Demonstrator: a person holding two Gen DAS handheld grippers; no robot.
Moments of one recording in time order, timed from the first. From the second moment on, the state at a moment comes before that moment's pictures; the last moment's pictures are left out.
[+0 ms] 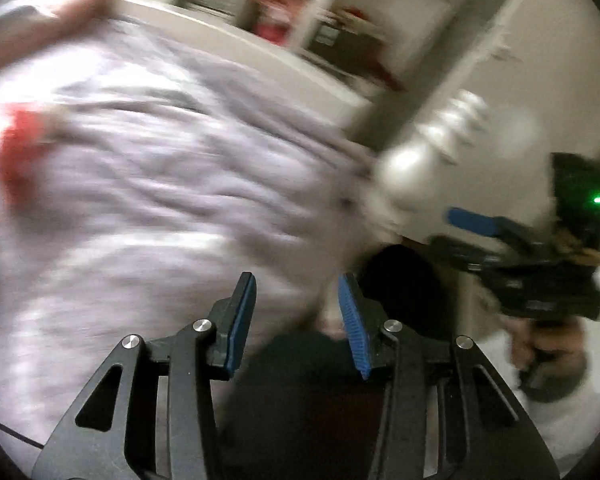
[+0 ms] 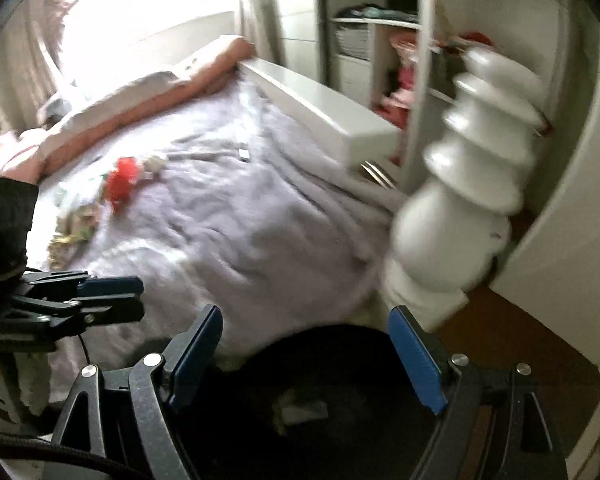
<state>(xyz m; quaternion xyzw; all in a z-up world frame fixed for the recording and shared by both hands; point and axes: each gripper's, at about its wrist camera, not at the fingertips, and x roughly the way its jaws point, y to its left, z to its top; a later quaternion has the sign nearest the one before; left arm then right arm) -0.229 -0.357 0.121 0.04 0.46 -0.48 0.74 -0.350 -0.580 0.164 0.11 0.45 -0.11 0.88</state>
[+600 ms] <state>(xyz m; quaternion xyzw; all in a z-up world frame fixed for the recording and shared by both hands) -0.140 -0.110 0.096 0.02 0.43 -0.15 0.89 -0.162 -0.391 0.138 0.06 0.45 0.09 0.88</state>
